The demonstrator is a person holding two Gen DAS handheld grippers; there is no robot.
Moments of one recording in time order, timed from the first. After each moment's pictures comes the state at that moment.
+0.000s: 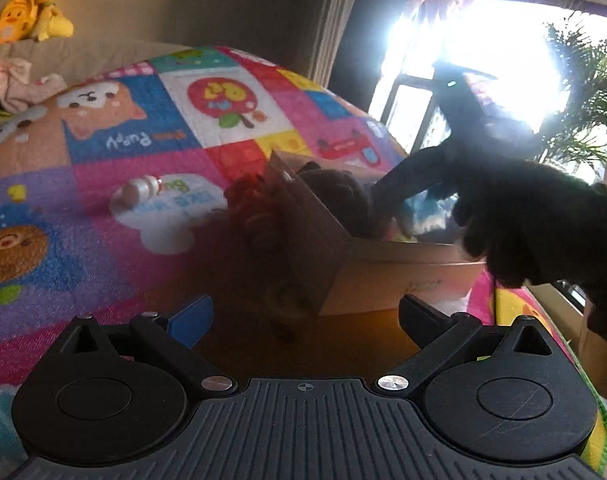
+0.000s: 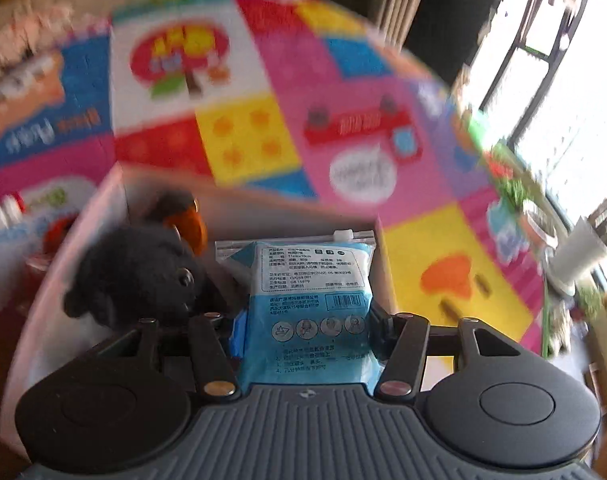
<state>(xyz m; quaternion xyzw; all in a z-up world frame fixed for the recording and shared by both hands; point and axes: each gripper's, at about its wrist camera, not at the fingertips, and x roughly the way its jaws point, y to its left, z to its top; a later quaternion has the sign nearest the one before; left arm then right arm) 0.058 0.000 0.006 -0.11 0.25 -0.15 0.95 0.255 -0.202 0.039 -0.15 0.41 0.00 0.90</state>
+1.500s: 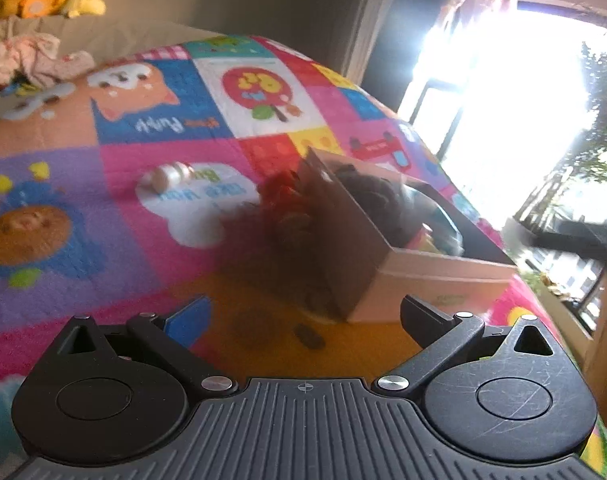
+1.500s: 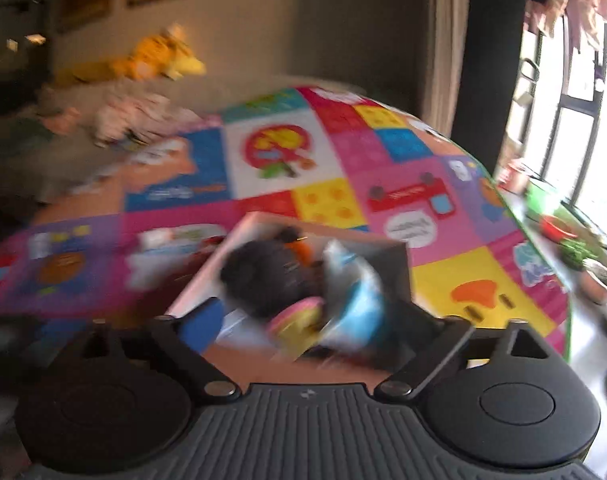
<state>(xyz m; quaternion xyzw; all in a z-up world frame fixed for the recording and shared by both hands) 0.071 0.015 0.009 -0.13 0.27 -0.10 0.95 0.067 -0.251 0.085 -0.09 0.24 0.18 0.95</state>
